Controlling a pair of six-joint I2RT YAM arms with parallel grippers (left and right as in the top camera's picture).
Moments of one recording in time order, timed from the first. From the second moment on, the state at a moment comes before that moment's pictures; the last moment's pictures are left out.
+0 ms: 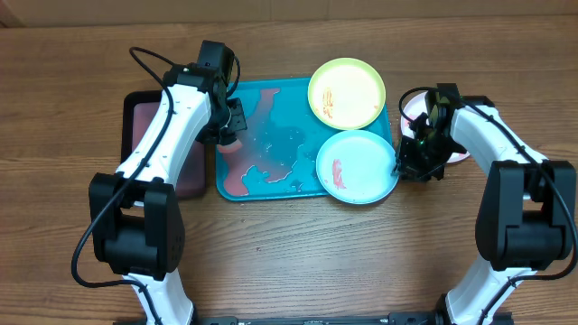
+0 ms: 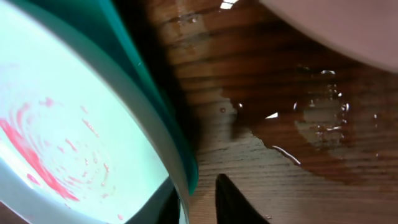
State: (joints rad) left arm -0.20 1.97 1.62 -1.04 -0.01 -0.44; right arm 0.00 1.95 1.30 -1.02 -0.32 0.28
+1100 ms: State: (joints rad) left arm -0.20 1.97 1.62 -1.04 -0.01 -0.44; right arm 0.46 1.95 1.31 -0.68 -0.19 0.66
